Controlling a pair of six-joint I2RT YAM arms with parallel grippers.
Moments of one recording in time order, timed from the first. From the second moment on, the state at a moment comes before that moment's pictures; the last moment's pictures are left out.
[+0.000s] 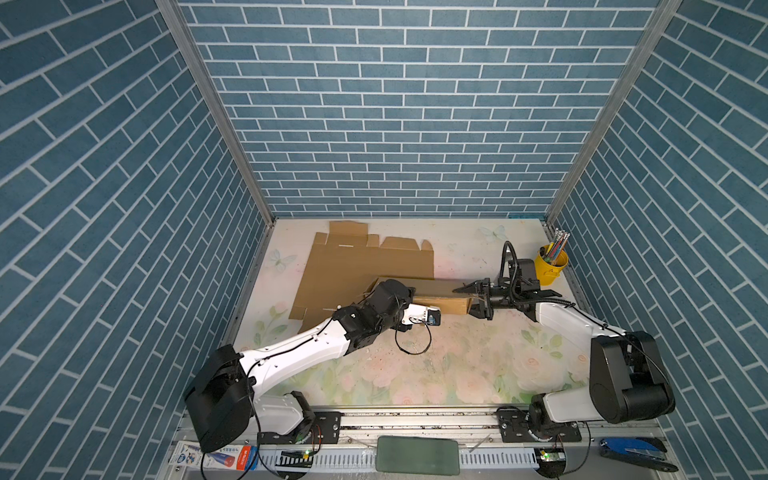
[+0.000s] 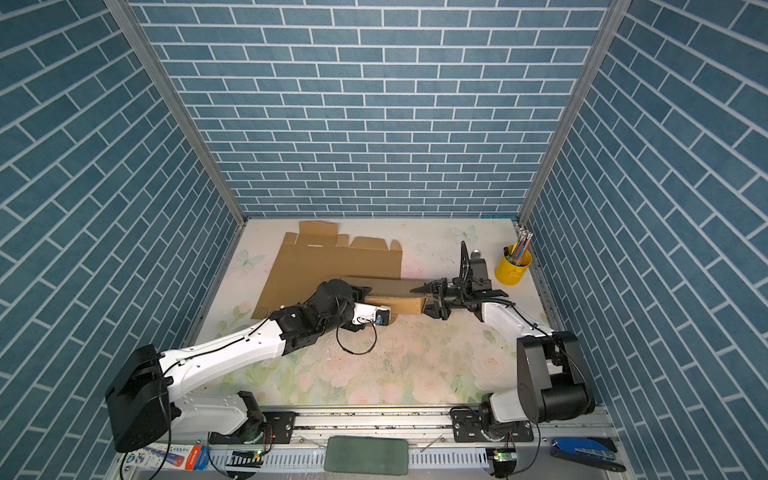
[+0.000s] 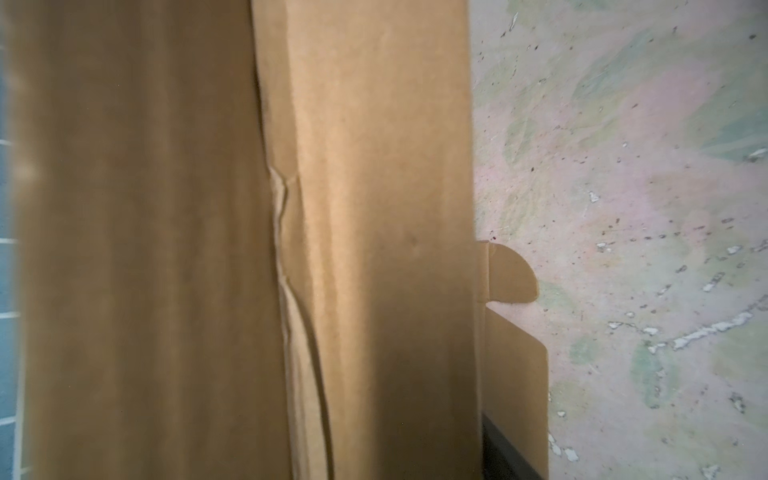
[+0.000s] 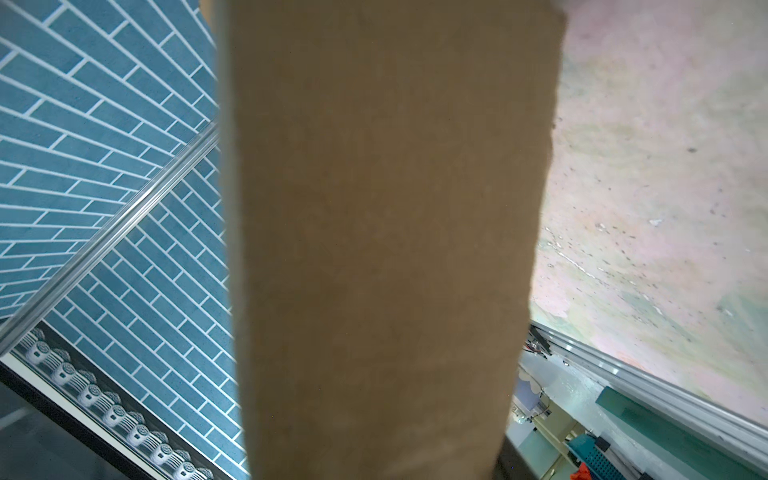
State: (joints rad) left arm -0.90 1.32 0.86 -0.15 -0.15 1.05; right arm 0.23 1.42 0.74 -0.16 -1.10 1.50
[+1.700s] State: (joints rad) left arm -0.76 1.66 1.51 -1.03 0.09 0.76; right arm 0.00 1.00 0.80 -0.33 -0.91 0.82
